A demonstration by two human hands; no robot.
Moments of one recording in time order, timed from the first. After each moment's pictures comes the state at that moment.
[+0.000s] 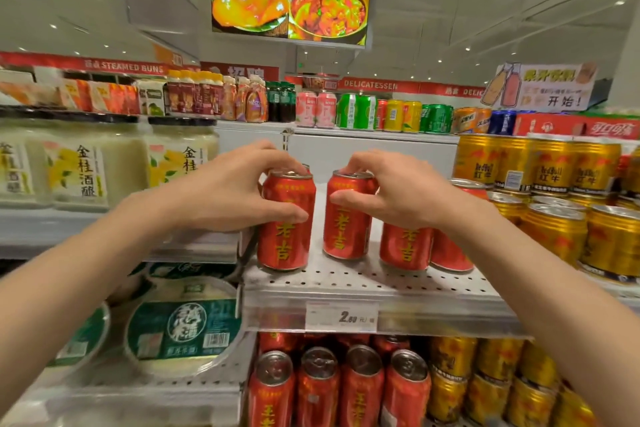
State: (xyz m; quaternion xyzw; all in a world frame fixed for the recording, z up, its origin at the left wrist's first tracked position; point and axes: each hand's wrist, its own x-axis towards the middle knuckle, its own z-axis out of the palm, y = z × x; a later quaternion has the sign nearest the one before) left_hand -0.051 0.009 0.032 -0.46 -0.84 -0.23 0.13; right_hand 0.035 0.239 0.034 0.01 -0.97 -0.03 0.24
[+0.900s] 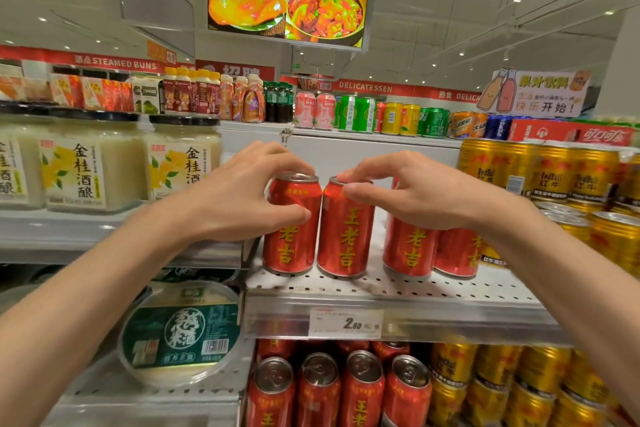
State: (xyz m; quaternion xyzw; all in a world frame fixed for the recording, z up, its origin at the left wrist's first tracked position) left_hand -0.051 0.013 0.024 -0.47 -0.83 -0.24 0.16; right_hand 0.057 0.237 0.050 0.08 -0.98 0.11 0.18
